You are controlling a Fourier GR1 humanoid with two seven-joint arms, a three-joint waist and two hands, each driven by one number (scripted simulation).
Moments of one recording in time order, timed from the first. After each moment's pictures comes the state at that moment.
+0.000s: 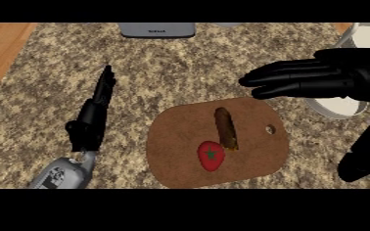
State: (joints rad) left arm -0.21 0.37 -0.43 -1.50 0.24 0.51 -0.04; right arm -0.69 -0.62 0.12 -1.75 -0.29 1.02 0.00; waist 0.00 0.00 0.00
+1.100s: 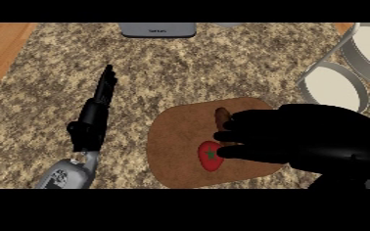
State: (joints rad) left arm -0.19 0.30 -0.36 -1.53 0.13 0.46 0.00; right arm -0.51 -0.59 0.31 -1.99 0.23 1.00 -0.07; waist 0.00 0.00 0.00
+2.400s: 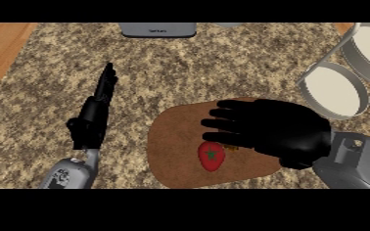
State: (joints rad) left arm -0.17 0.21 -0.26 -1.53 0.03 0.36 0.03; right arm -0.51 -0.57 0.49 -1.84 0.75 0.68 -0.40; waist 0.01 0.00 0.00
